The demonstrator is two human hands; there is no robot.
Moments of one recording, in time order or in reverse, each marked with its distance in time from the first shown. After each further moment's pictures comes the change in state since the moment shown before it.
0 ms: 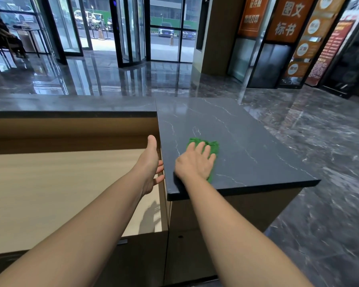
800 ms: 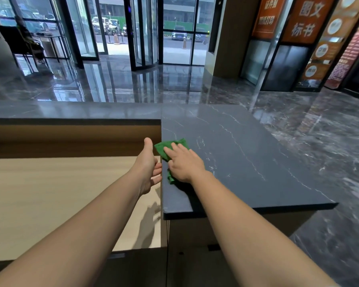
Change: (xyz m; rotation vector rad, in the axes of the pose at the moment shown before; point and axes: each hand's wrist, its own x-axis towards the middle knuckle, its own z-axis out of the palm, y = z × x) left_hand 0.044 0.018 0.008 -0.083 0.068 -0.036; right_hand 0.057 -0.004 -0.007 -0.054 -0.256 -0.646
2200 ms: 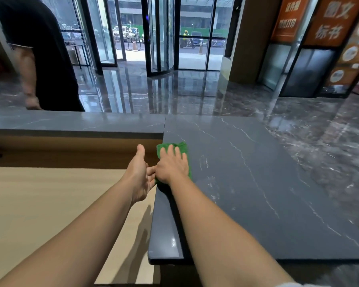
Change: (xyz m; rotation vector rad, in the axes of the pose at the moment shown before) left_hand 0.062 0.026 0.018 -0.240 -0.015 0.016; right_hand 0.085 -0.010 -0.001 0.051 0.047 0.122
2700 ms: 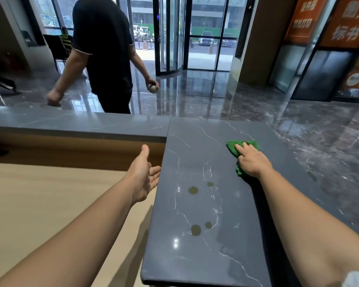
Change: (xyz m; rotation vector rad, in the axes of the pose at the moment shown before) left_hand 0.024 0.007 0.006 0.031 -0.005 0.004; right_hand 0.046 0.220 -0.053 -0.078 -0.030 0.165
